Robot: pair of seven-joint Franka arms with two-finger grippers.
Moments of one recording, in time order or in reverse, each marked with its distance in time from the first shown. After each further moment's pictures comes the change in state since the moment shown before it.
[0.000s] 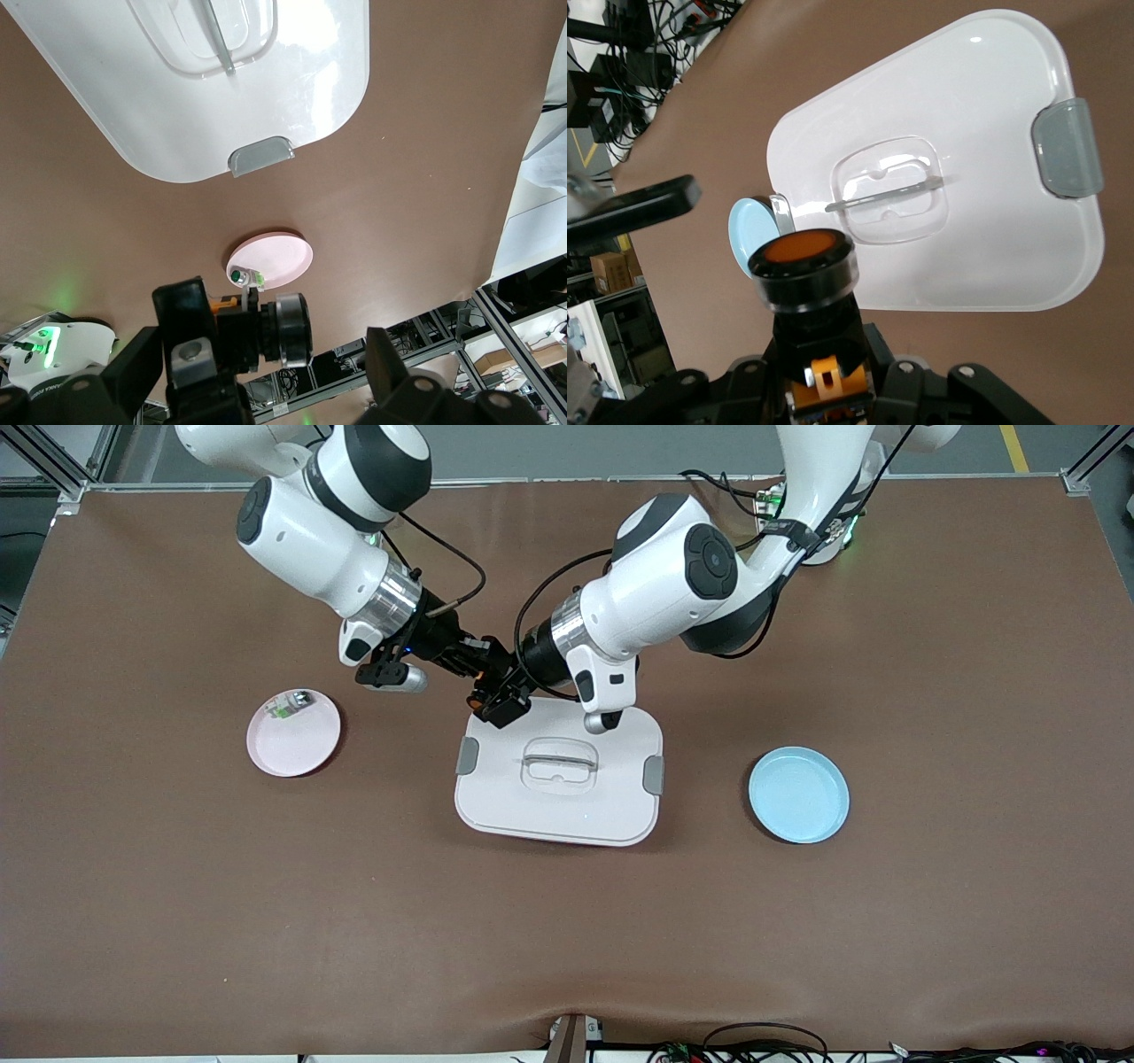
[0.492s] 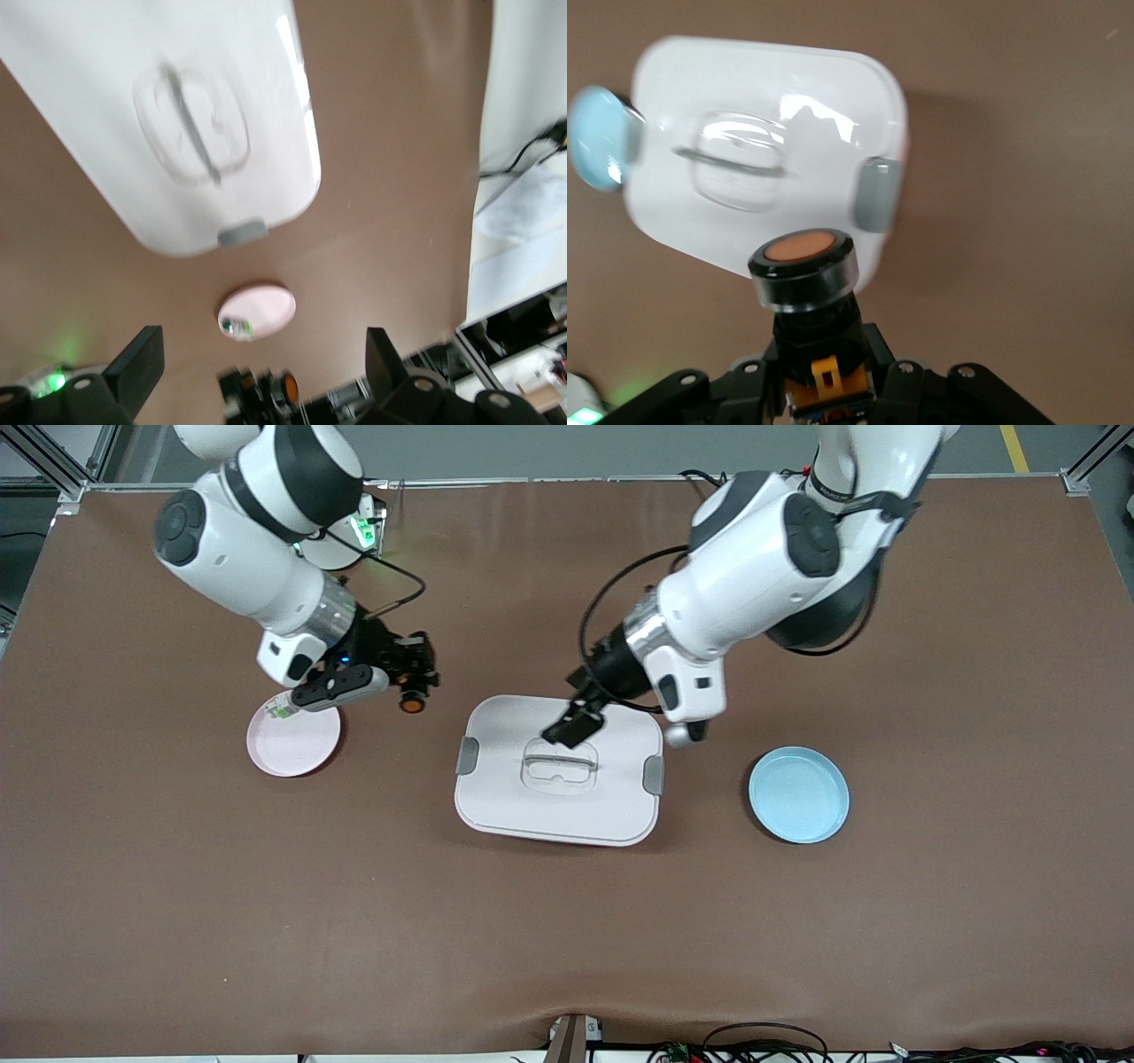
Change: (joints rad) left arm 0.119 -0.109 0.047 0.018 0.139 -0.189 0.021; right arm -0.188 -0.055 -0.006 0.009 -0.375 -0.344 -0.435
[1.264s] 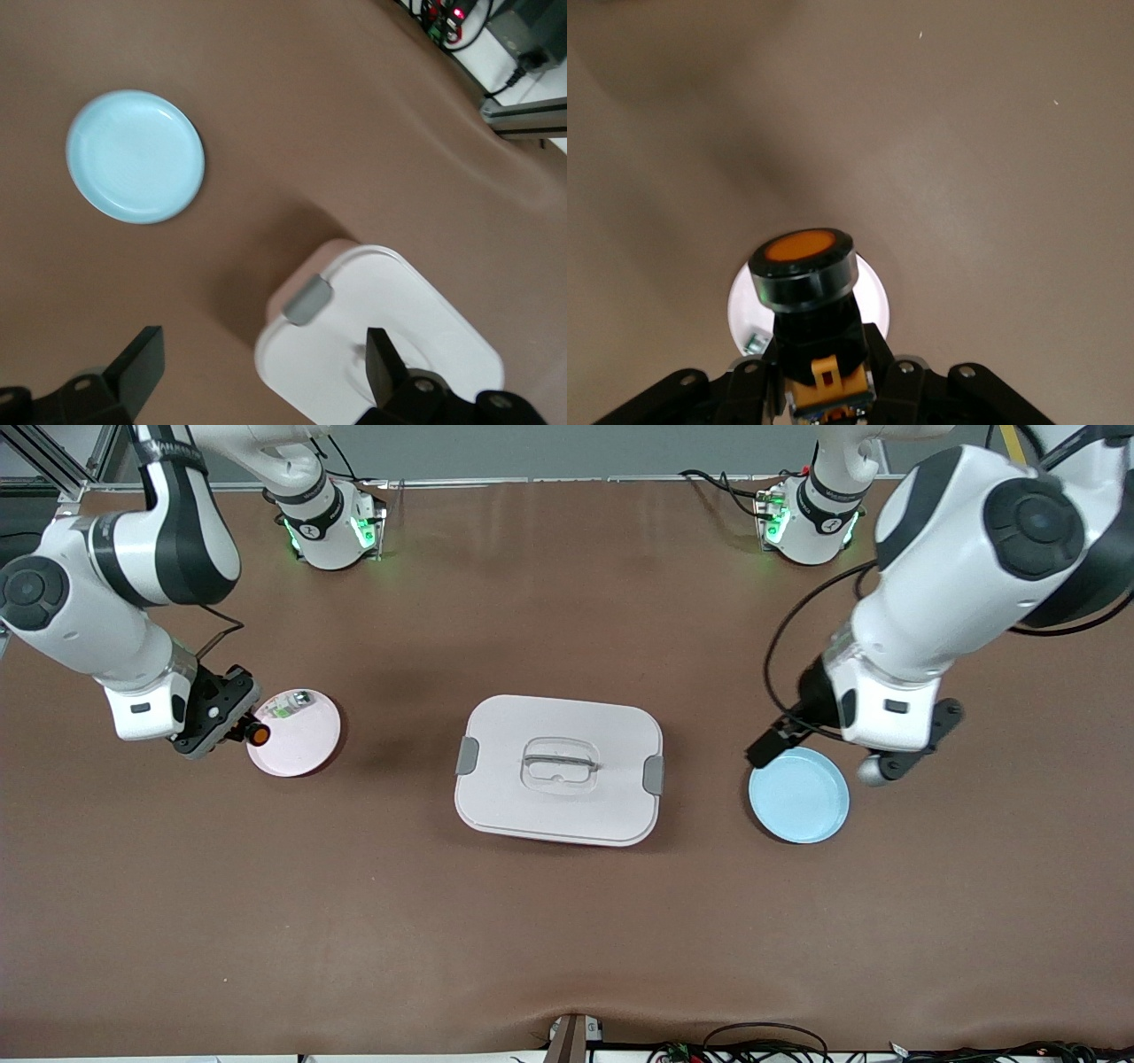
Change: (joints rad) left arm 0.255 -0.108 0.006 0.000 0.338 -0.398 0.618; right arm -0.343 0.044 -0.008 -0.082 -0.386 0.038 -0.970
